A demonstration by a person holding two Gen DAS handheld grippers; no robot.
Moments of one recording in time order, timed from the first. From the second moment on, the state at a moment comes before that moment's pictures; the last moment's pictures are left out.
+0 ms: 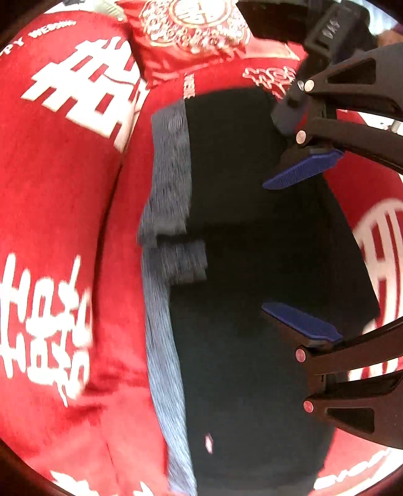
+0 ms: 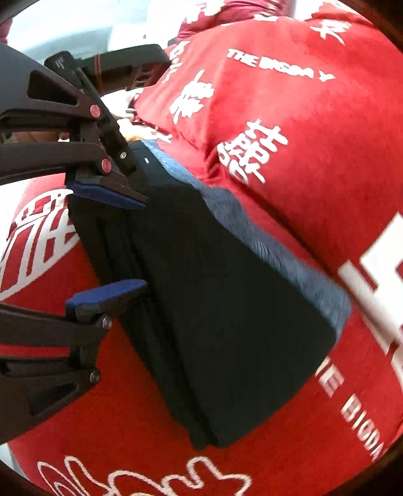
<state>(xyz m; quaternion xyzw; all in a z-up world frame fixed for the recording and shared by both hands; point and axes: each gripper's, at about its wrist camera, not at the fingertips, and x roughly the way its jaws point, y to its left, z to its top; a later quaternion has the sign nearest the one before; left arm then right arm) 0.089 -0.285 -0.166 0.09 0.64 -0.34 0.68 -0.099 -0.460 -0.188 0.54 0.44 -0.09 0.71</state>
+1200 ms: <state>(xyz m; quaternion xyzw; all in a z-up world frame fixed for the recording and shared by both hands) 0.069 -0.281 -0.182 0.14 0.64 -0.30 0.69 -0.098 -0.470 -0.228 0.63 0.45 -0.06 0.63</state>
